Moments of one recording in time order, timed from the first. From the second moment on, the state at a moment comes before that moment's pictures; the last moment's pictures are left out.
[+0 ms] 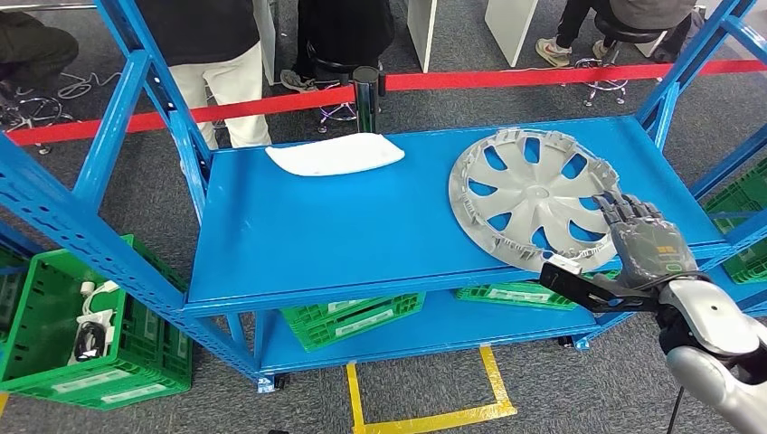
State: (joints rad) left arm -0.13 -0.06 -1.13 -0.20 0.86 0.11 0.10; right arm -0.01 -0.96 0.28 -1.85 0.74 0.13 0.58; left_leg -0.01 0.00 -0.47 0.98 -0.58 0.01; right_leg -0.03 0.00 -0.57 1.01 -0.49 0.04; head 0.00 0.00
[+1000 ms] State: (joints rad) left arm -0.13 -0.06 -1.13 -0.19 0.85 0.11 0.10; right arm 0.02 -0.97 0.26 -1.87 0.73 0.13 0.58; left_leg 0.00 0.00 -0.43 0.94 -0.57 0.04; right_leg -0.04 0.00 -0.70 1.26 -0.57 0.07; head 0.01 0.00
